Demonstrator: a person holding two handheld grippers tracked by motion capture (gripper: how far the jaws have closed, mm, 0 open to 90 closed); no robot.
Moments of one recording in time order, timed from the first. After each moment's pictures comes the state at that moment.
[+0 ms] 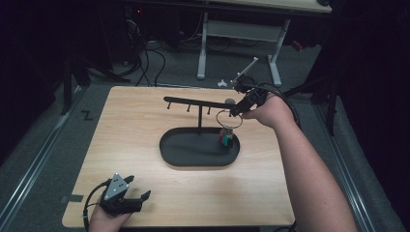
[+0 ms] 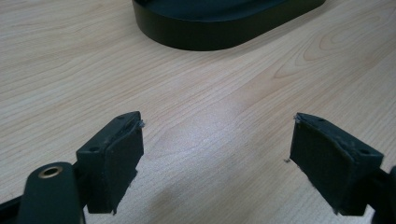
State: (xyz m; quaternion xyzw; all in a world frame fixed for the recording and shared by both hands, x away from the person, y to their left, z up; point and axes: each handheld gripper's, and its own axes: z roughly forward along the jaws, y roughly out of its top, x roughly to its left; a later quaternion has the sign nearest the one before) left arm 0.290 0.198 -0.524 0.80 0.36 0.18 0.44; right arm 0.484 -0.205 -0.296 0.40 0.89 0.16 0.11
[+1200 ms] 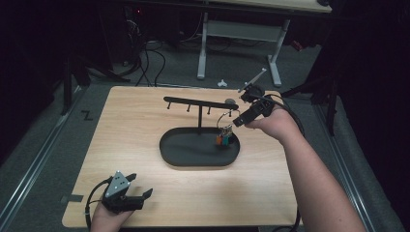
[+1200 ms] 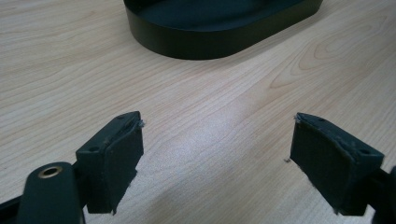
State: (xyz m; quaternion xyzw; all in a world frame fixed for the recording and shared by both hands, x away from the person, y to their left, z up) left arm 0.297 0.195 -0.524 0.80 0.36 0.17 0.45; right arm 0.461 -0.220 -0.312 0.44 0.88 0.16 0.12
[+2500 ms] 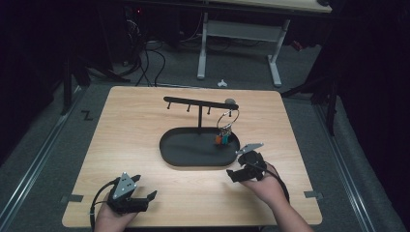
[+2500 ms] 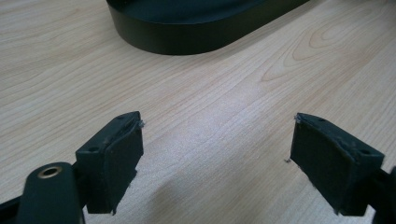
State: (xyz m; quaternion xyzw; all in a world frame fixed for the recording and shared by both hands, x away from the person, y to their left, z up) left arm 0.295 0.182 -0.527 0.82 0.34 0.18 0.43; right arm 0.358 -0.228 -0.488 0.44 0.85 0.25 0.15
